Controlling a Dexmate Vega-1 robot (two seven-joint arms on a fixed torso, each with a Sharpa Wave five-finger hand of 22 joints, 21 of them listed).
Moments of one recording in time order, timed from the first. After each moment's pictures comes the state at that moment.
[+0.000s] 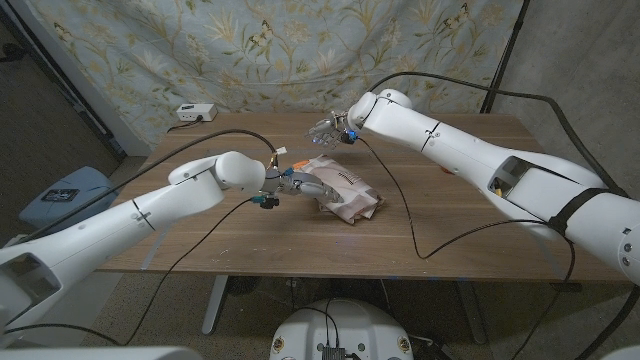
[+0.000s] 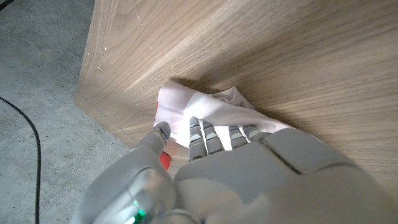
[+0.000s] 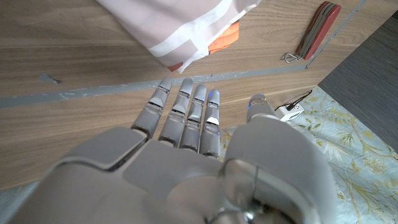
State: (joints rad) left arm 0.62 0.94 0.75 -2.00 0.01 0.33 -0.60; left_hand 0.33 0.18 0.66 0.00 0.21 0.23 -0.06 0.18 0.18 0.14 -0.07 0.20 0.19 -0.04 0.06 0.18 0.17 -0.12 0.04 0.20 0.18; right arm -0.11 -0.35 -1.05 -1.52 0.16 -0.86 0.19; right_hand 0.78 0.13 0.16 -0.05 0.19 0.59 -0.01 0.20 0.20 0.46 0.03 0.39 0.30 0.50 0.02 0.21 0.35 0.42 0.10 0.19 0.17
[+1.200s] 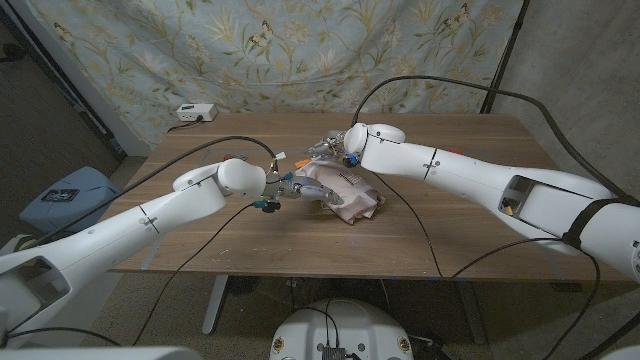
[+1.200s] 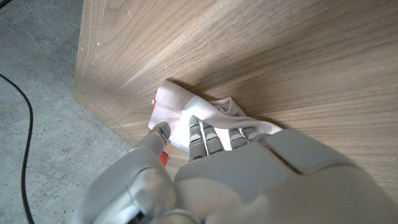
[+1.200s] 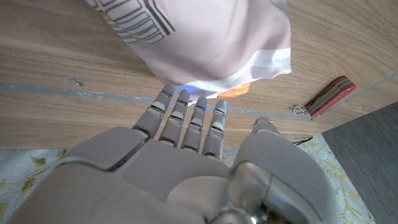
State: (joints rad) left arm 0.63 0.92 0.77 -1.93 0.01 0.30 -0.59; left_hand 0.33 0.18 0.66 0.00 0.21 0.23 -0.06 0.18 0.18 0.14 -0.07 0.20 0.19 -0.04 0.06 0.18 0.17 -0.11 0.05 0.20 0.17; right arm -0.14 -0.43 -1.22 -1.65 -0.06 -0.89 0.21; right_hand 0.52 0.16 0.09 0.07 0.19 0.48 -0.11 0.18 0.18 0.39 -0.06 0.23 0.19 0.33 0.00 0.19 0.30 0.35 0.04 0.19 0.17
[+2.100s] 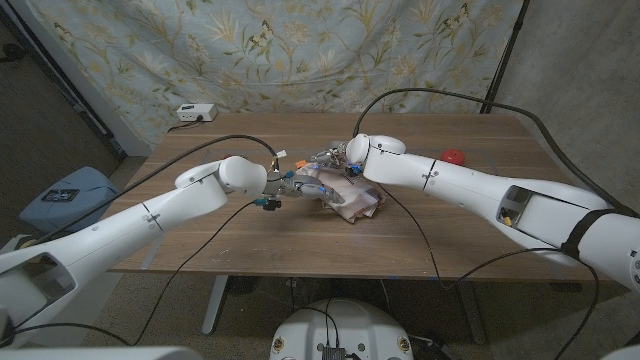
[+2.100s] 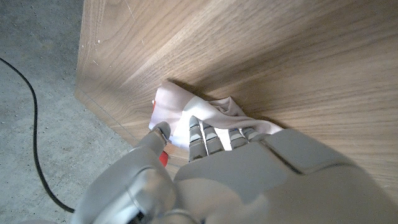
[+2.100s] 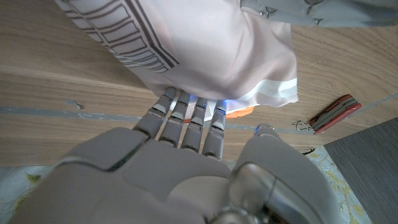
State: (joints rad) left arm 0.61 0.90 0.78 -1.90 0.00 0.28 -0.61; left_hand 0.33 0.18 0.66 0.00 0.21 0.23 -0.06 0.18 0.18 0.14 -0.07 0.20 0.19 -0.04 0.06 0.18 0.17 -0.11 0.05 0.20 0.17; right arm -0.19 -0.42 -1.20 -1.61 -0.10 -0.84 0.24; right_hand 0.46 0.15 0.08 0.10 0.20 0.49 -0.10 0.19 0.18 0.42 -0.05 0.22 0.19 0.33 0.00 0.20 0.29 0.33 0.03 0.19 0.17
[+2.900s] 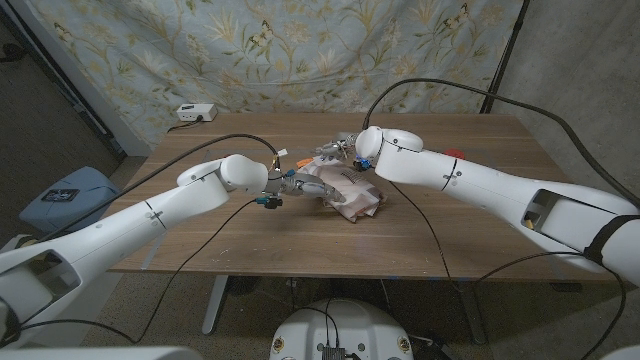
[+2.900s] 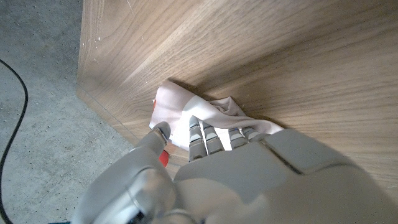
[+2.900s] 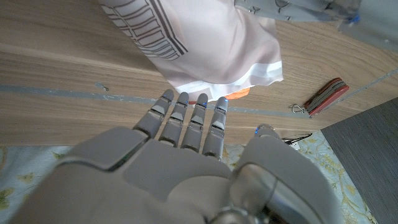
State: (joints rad) left arm 0.59 0.89 0.78 -1.88 0.00 0.27 -0.61; left_hand 0.33 0.18 0.66 0.00 0.21 0.23 -0.06 0.18 0.18 0.14 -0.07 0.20 0.19 -0.04 0.06 0.18 0.17 -0.11 0.05 0.20 0.18; right arm -0.23 -0.54 -1.15 -1.87 -0.12 -0.97 0.24; right_hand 0.45 0.15 0.09 0.10 0.20 0.52 -0.08 0.20 0.18 0.43 -0.03 0.21 0.19 0.31 0.03 0.20 0.26 0.26 0.05 0.18 0.17
